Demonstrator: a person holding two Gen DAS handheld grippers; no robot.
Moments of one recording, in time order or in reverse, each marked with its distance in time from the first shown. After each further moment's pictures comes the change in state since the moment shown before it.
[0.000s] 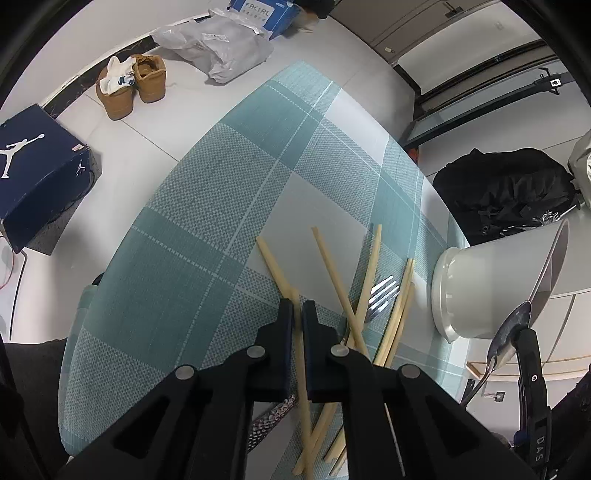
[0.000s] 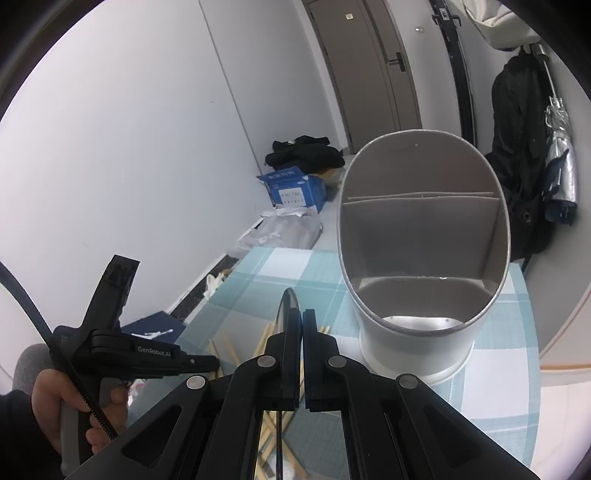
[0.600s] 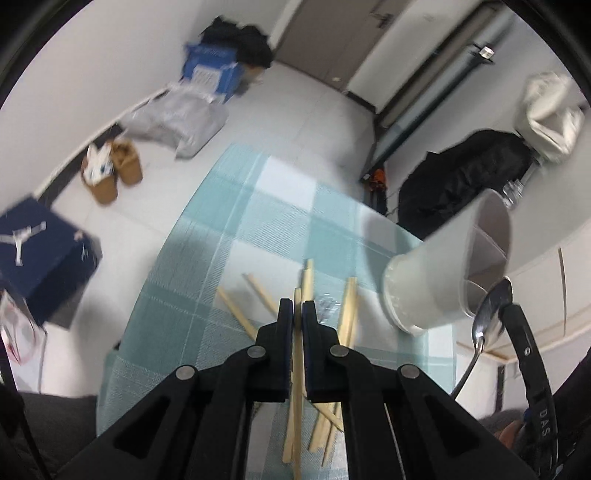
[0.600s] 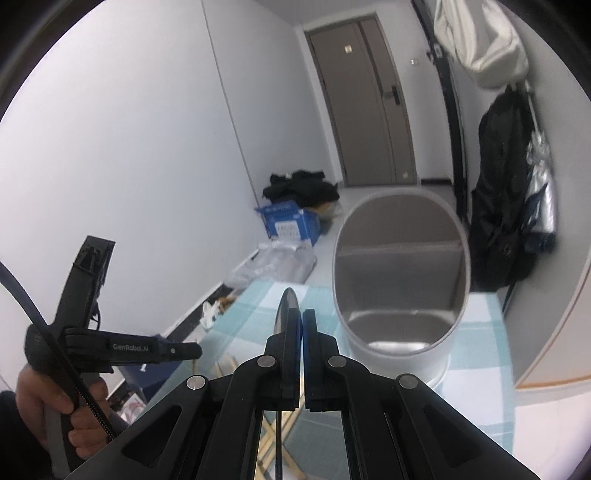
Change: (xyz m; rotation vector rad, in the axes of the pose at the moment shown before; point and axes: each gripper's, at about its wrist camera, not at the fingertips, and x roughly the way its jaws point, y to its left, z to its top) left arm -0.062 -0.055 -0.020 0.262 -0.208 0.016; right arm -0.044 0.007 0.004 -0.028 -0.147 -0.037
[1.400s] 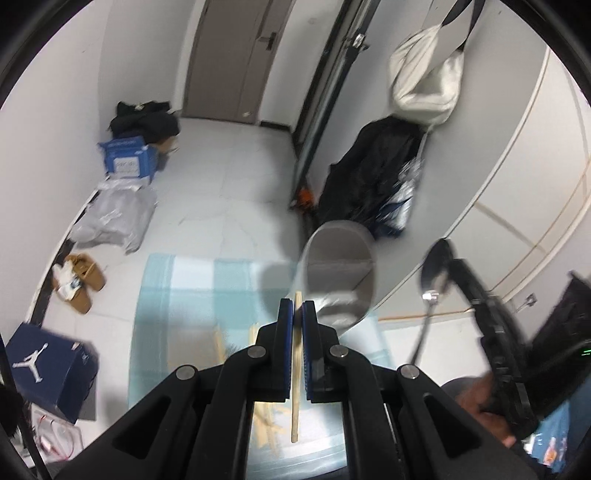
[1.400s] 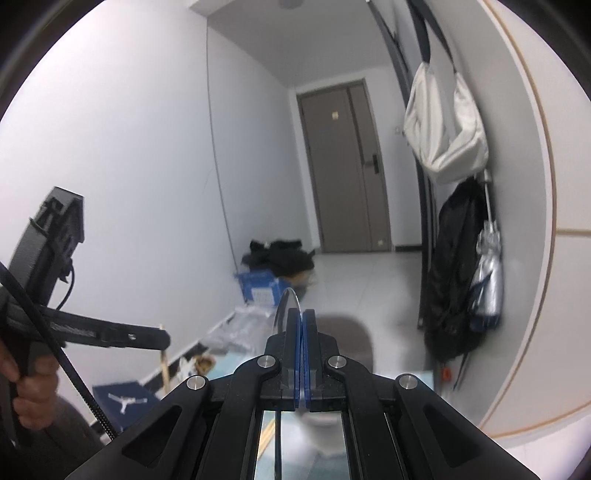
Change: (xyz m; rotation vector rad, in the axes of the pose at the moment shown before) left arm -0.091 -0.103 0.030 0.343 -0.112 -0.149; right arm -0.081 -0.019 0.060 -0.044 -0.261 -0.089
